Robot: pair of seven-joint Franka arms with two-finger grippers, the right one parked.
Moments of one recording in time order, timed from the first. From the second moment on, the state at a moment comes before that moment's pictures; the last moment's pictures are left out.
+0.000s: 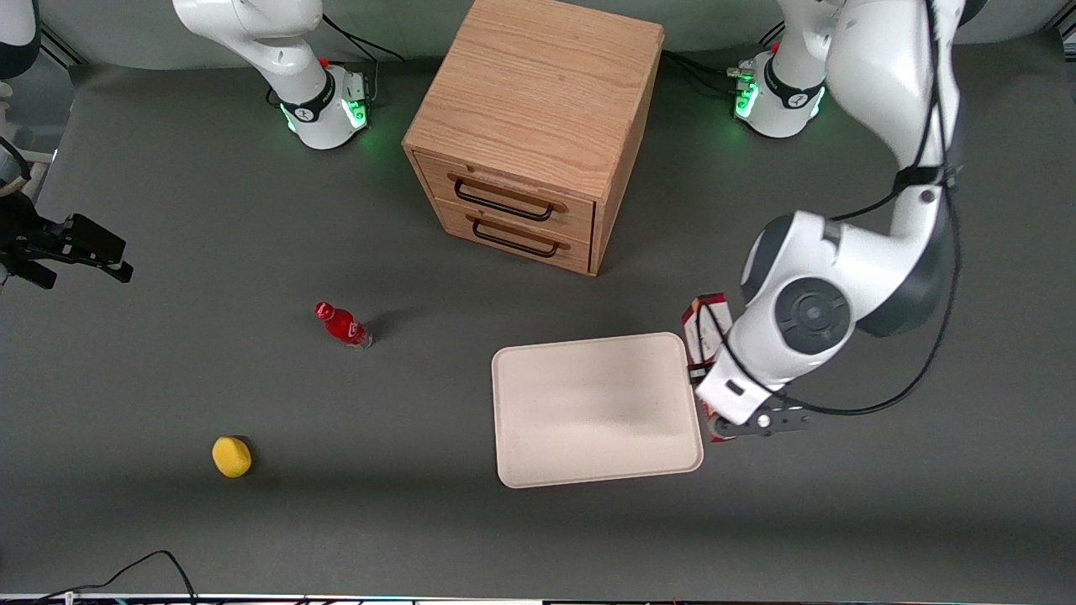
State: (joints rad) arm -0.34 0.64 -0.06 -1.31 0.05 1.92 -0.48
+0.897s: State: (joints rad) arm -0.36 0.84 -0.06 -1.31 0.06 2.14 -0.48
